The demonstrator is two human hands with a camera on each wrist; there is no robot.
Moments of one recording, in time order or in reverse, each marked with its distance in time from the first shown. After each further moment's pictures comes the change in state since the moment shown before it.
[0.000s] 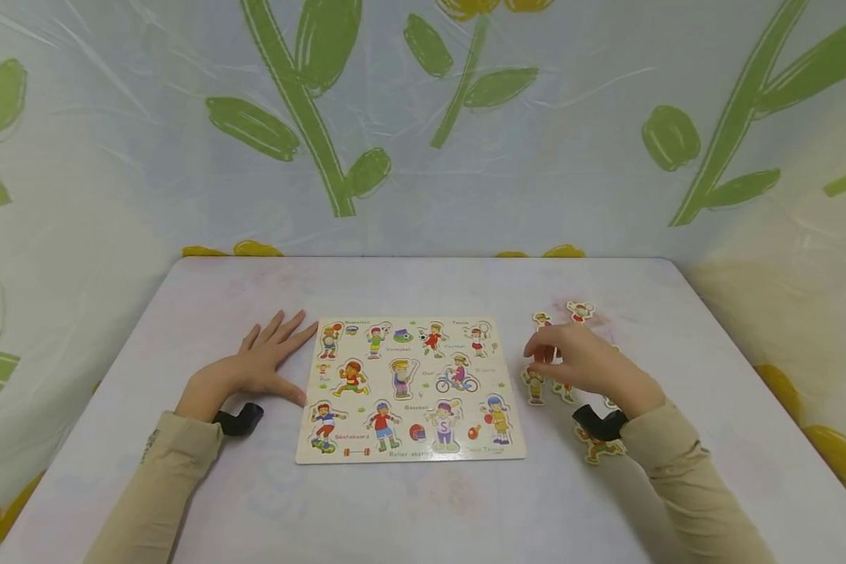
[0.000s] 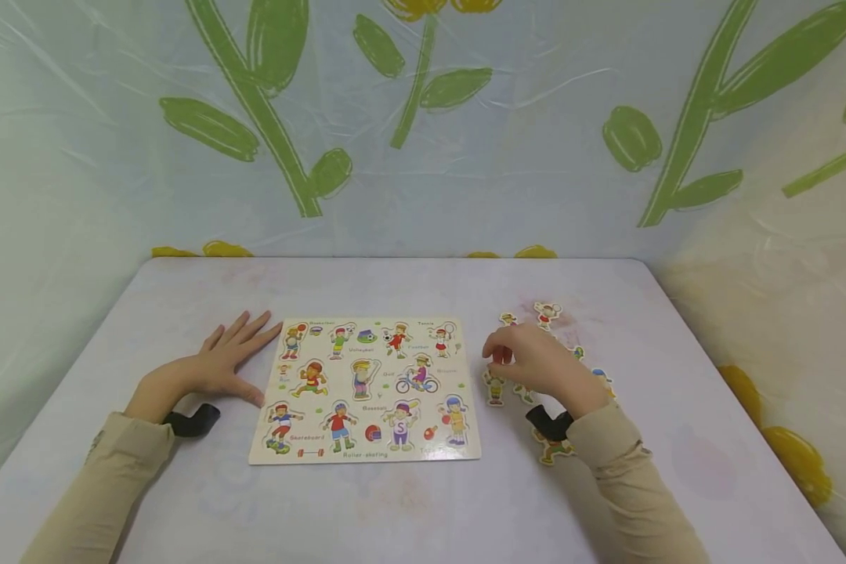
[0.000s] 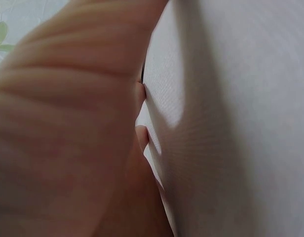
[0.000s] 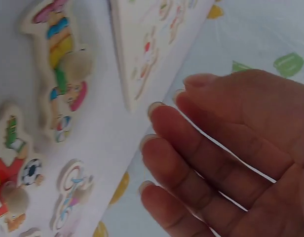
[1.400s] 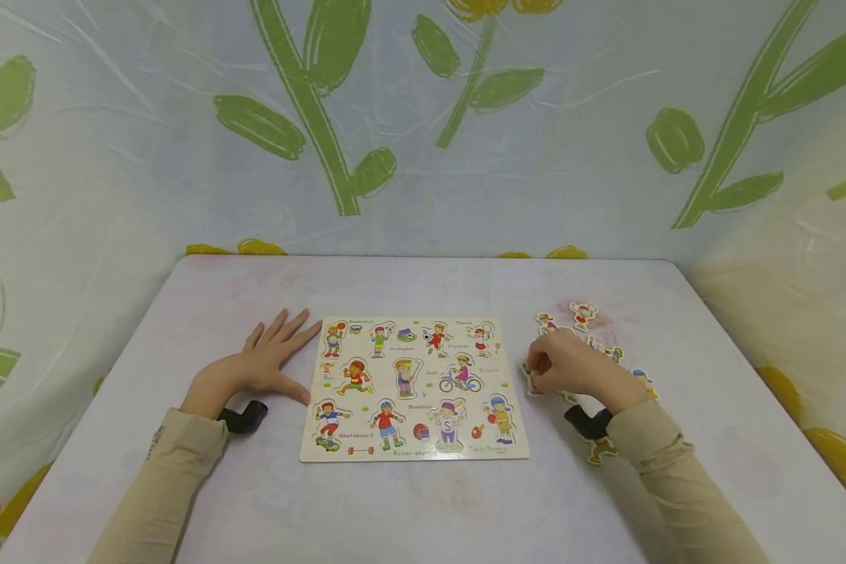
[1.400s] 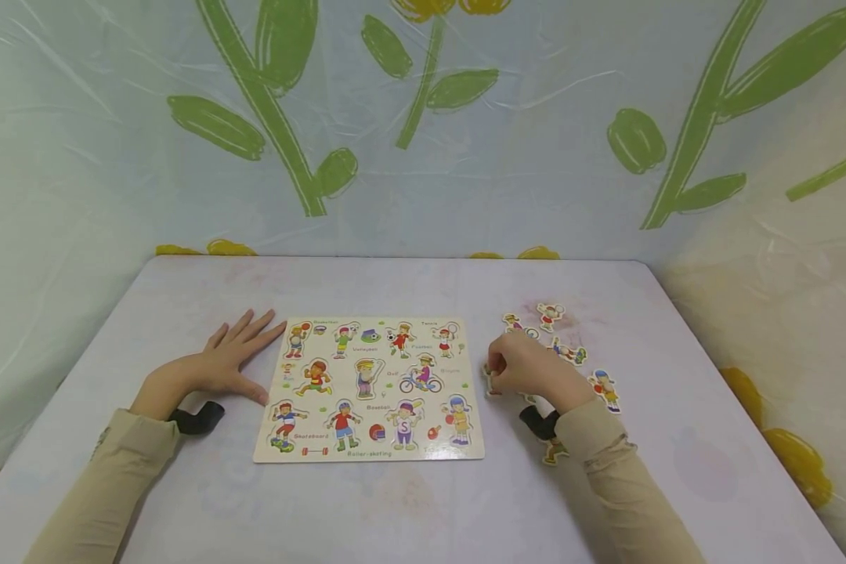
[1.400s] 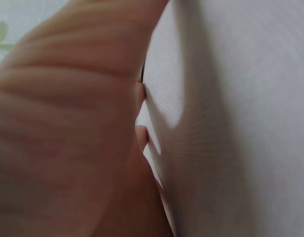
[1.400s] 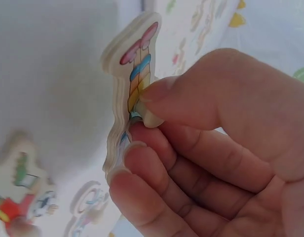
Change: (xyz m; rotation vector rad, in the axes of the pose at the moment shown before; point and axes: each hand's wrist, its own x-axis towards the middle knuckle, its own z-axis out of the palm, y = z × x) left_hand 0.002 -0.002 0.002 0.003 0.008 -0.007; right_hand 0.013 0.002 0.016 0.020 -0.125 0.183
